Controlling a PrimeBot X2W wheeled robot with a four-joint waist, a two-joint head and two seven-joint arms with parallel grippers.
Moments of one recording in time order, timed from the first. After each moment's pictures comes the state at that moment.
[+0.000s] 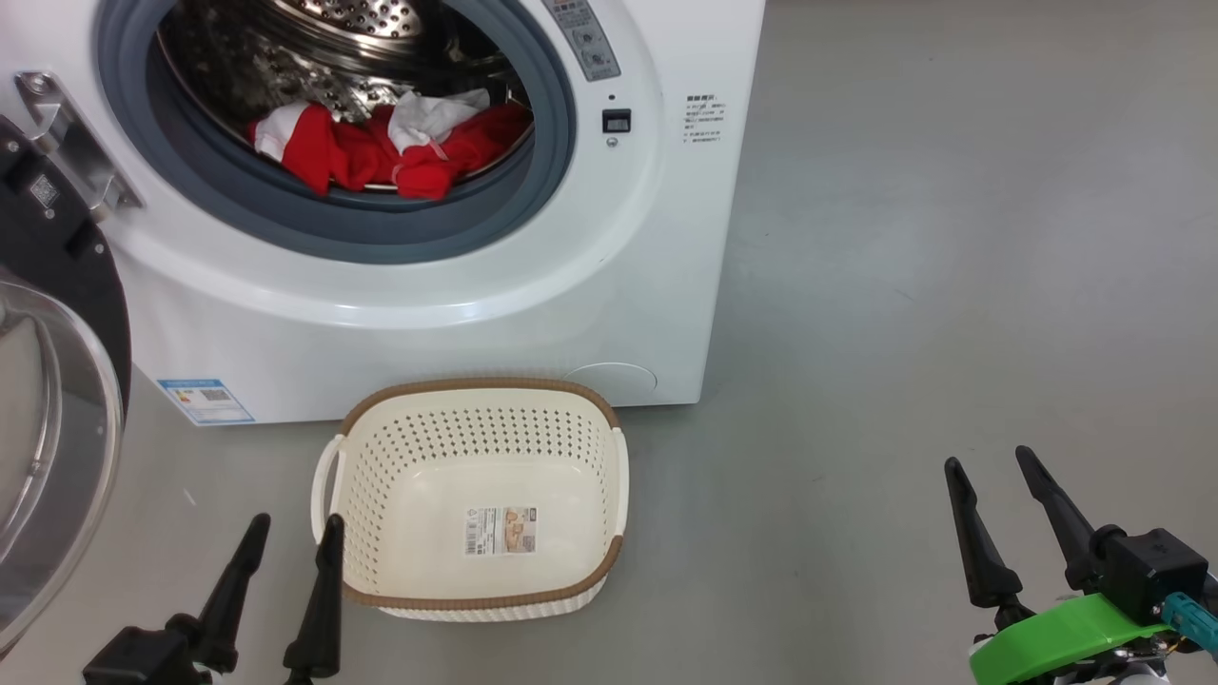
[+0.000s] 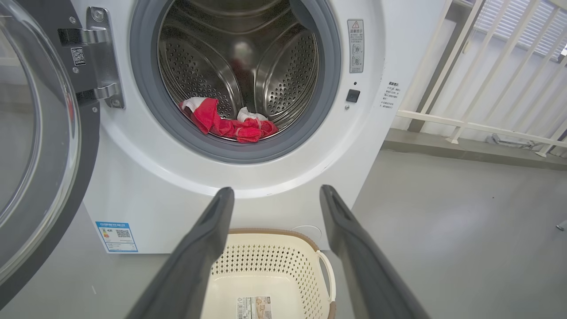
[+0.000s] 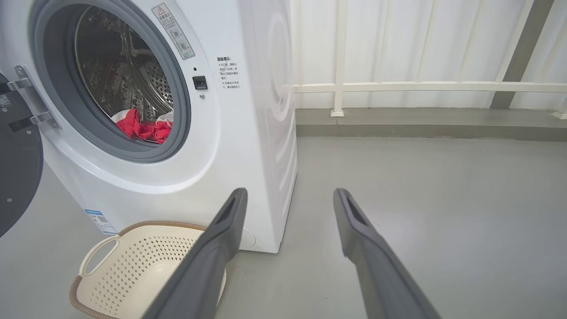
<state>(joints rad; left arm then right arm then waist) -0.02 0.16 -0.03 0.18 -0.38 -0.13 -0.26 0.00 -0.11 -0.02 0.22 0.29 0.12 -0.25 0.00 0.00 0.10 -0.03</state>
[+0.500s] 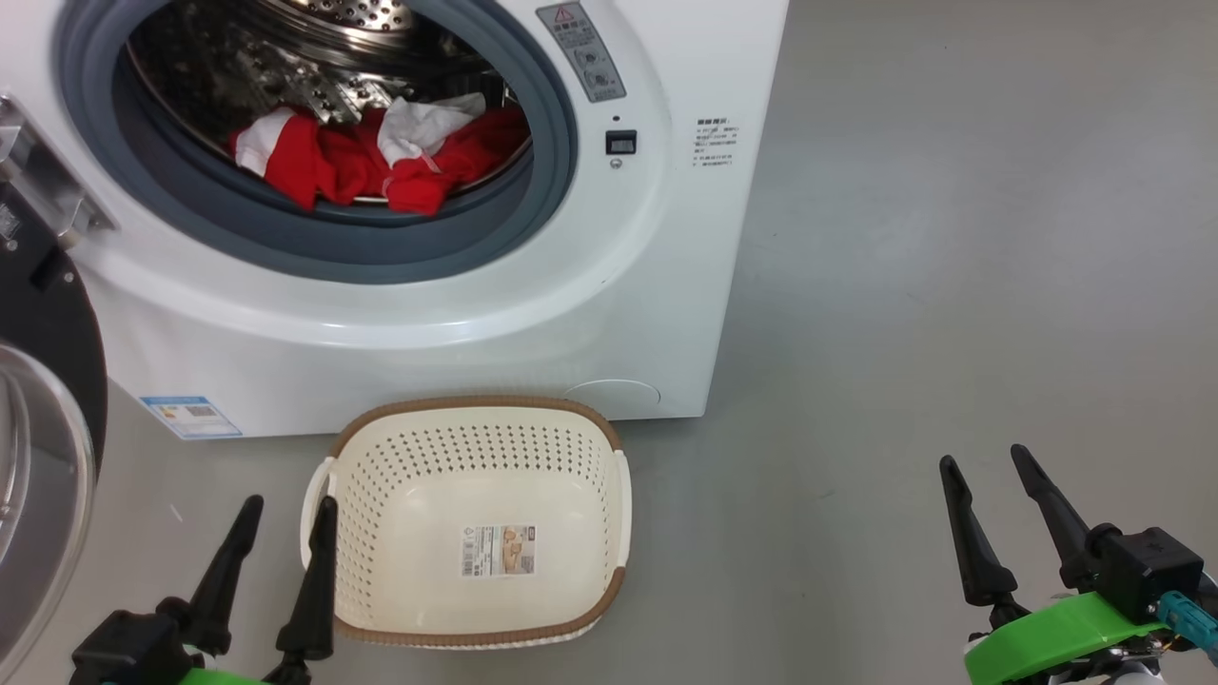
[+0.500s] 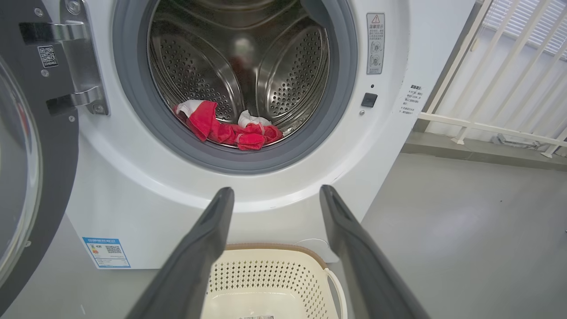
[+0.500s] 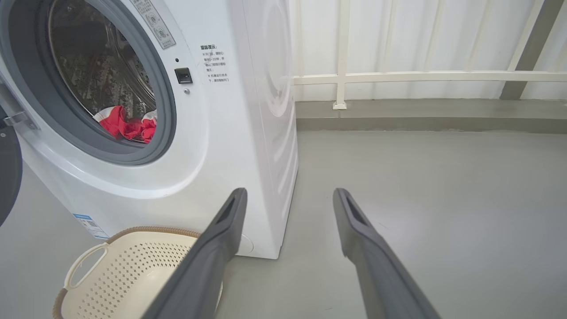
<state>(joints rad) -0.05 0.17 -0.03 0.18 -0.40 -0.13 -0.26 -0.01 -0.10 -0.02 0.22 0.29 0.12 -0.25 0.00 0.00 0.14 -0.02</state>
